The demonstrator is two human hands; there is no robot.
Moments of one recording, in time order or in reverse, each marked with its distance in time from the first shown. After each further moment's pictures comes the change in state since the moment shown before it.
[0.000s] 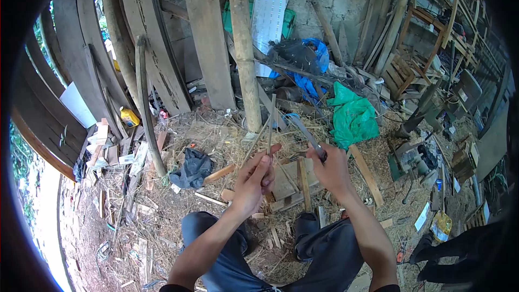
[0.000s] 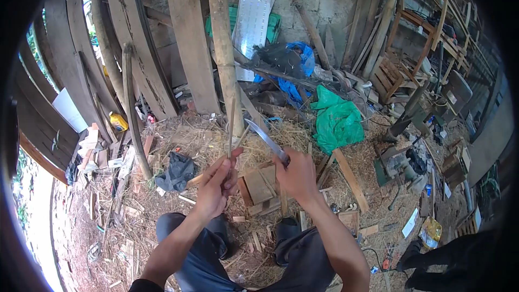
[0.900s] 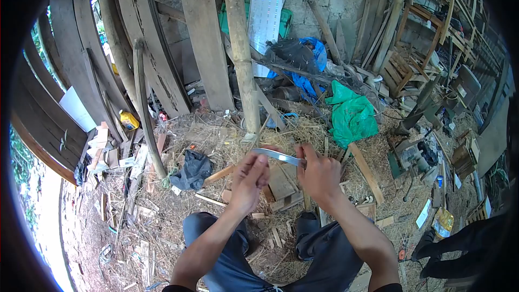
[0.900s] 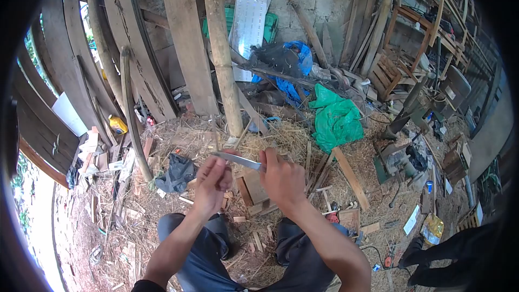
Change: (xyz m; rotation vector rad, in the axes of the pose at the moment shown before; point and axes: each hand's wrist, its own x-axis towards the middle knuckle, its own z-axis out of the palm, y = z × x) left_hand 0.003 -0.001 -0.001 0.094 0.006 0.194; right_hand -0.013 -0.016 0.023 -0.347 0.339 -0.341
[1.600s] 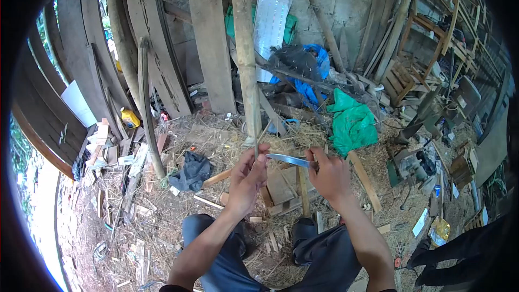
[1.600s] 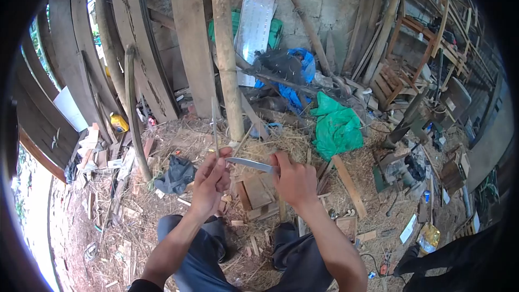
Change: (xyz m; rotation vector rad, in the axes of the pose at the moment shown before) left_hand 0.000 0.018 0.003 0.120 0.084 -0.016; right_hand 0.008 0.021 -0.012 0.070 -0.095 -0.067
